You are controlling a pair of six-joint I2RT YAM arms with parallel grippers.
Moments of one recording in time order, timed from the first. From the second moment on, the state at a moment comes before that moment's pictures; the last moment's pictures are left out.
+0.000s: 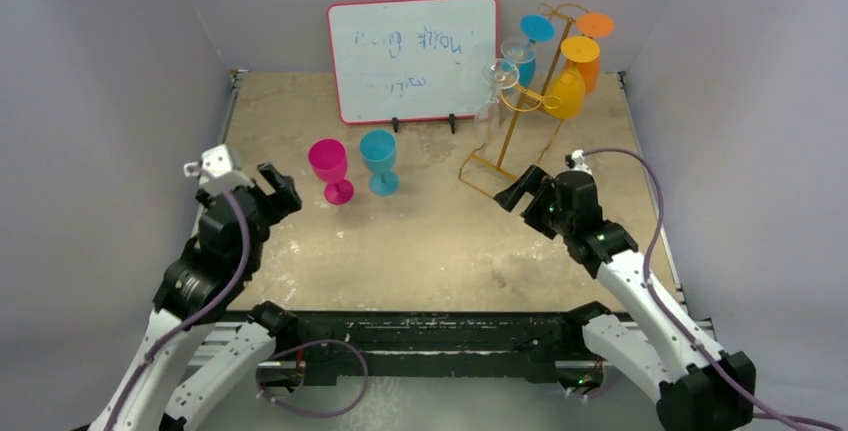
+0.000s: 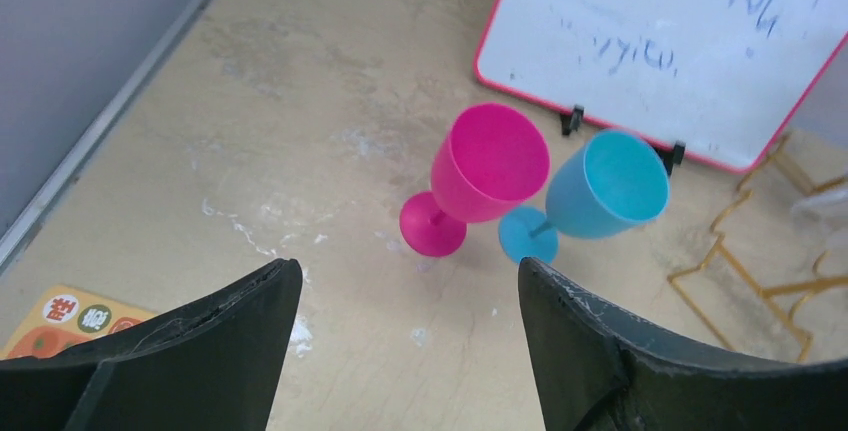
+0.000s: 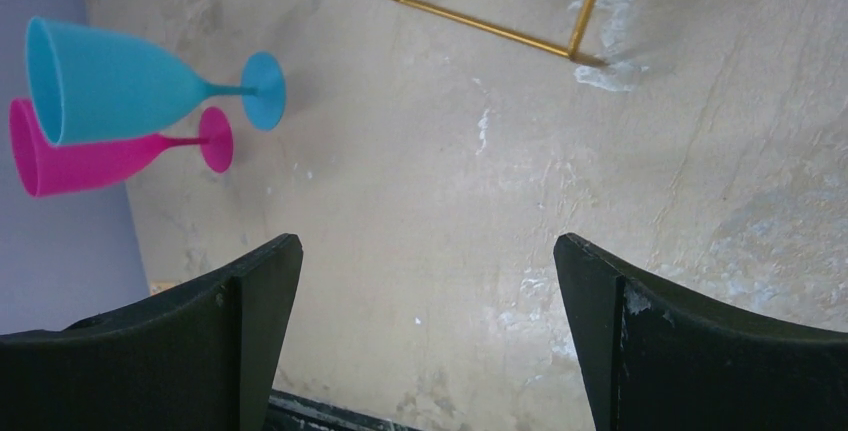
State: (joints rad) left arm -0.49 0.60 0.95 -0.72 -0.60 -0.51; right arm 0.39 0.81 0.63 -0.44 0.04 0.85
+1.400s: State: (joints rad) left arm -0.48 0.51 0.79 -0.76 -0.81 -0.67; right arm -0.38 0.95 1.10 -0.43 -0.54 0.78
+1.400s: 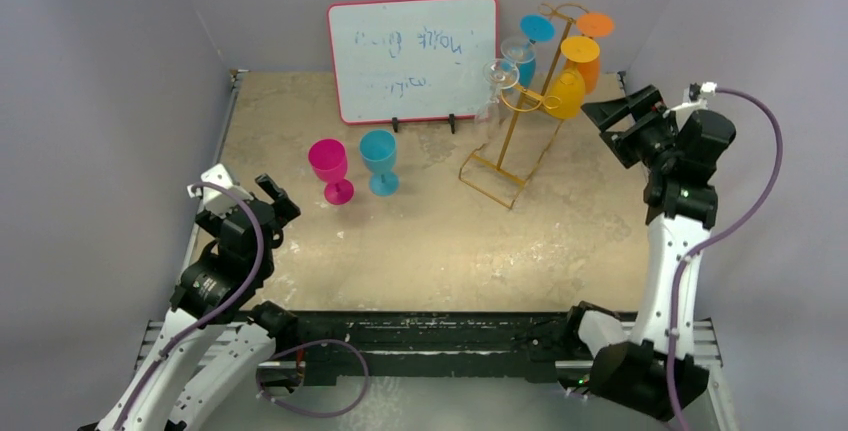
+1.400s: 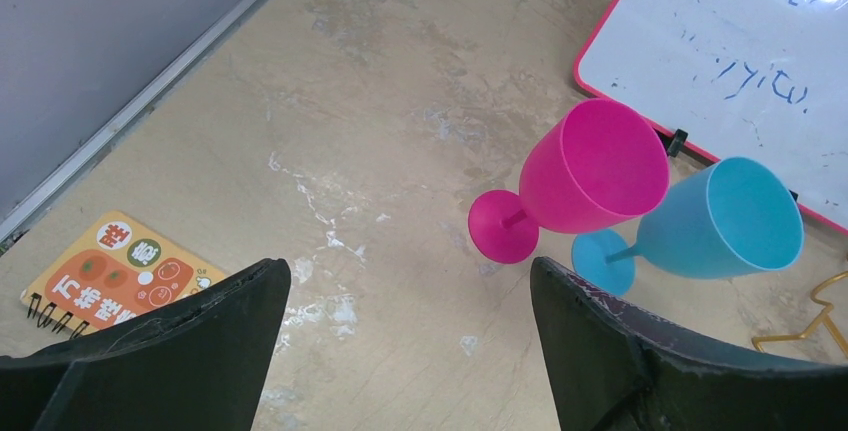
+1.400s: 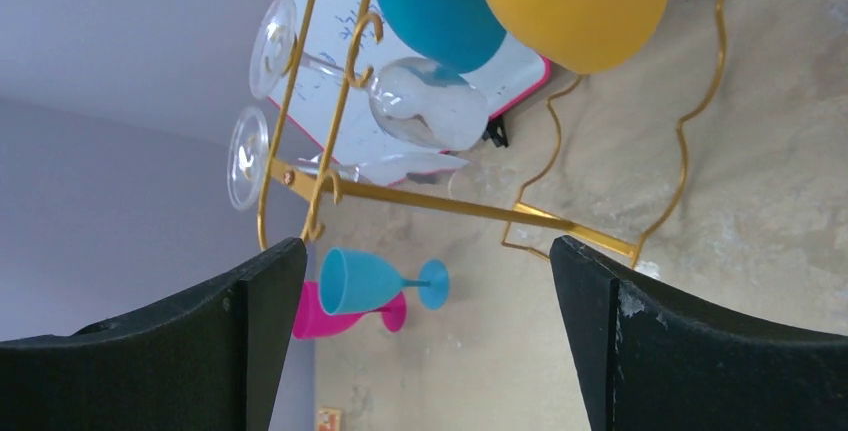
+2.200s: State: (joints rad) left arm -0.48 0.56 0.79 -0.76 -0.82 -0.67; right arm -0.37 1.50 1.48 -0.29 -0.57 0.85
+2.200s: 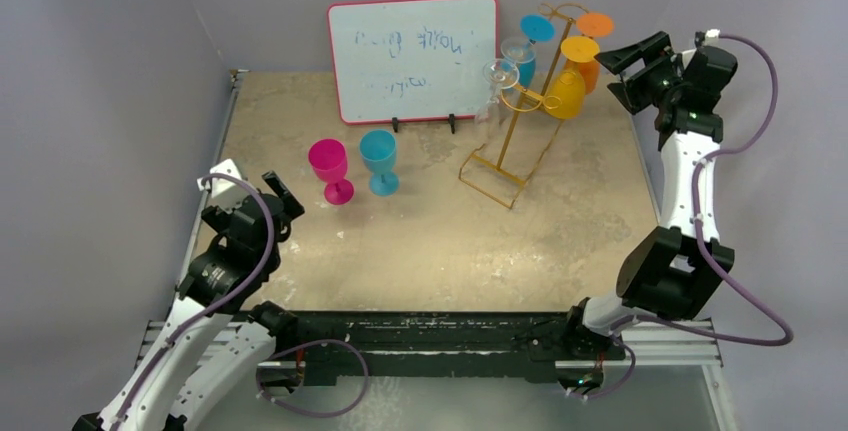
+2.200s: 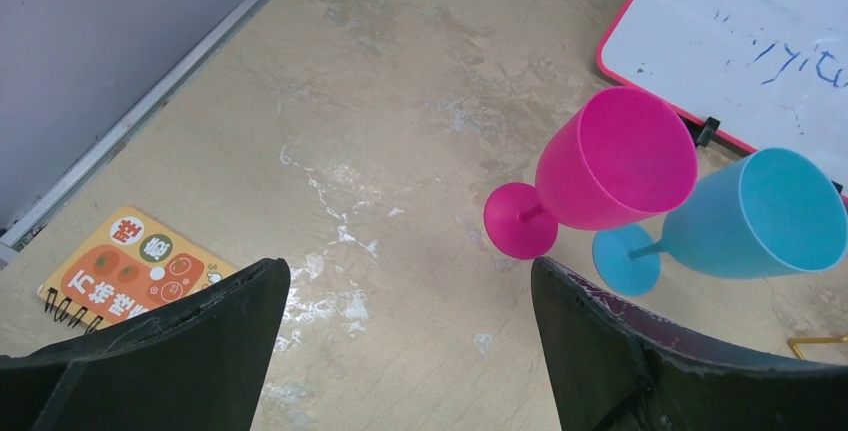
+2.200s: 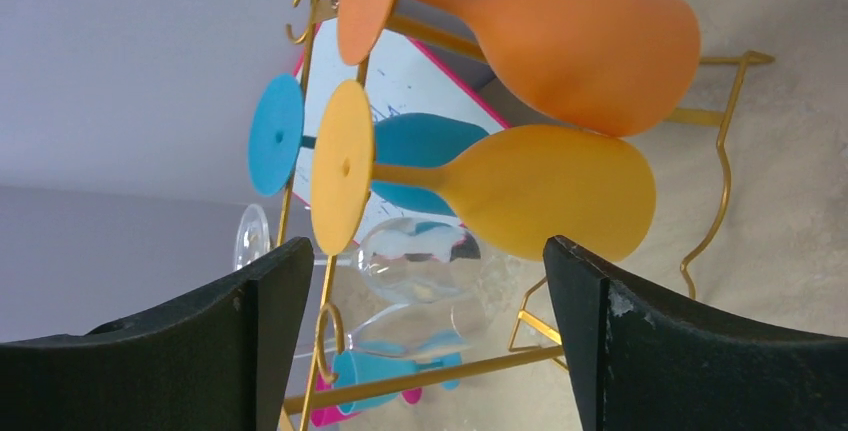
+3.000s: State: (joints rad) left arm -0.48 0.54 0.79 -0.78 -0.85 -0.68; right arm -0.26 1.55 1.49 -0.19 -0.43 0.93
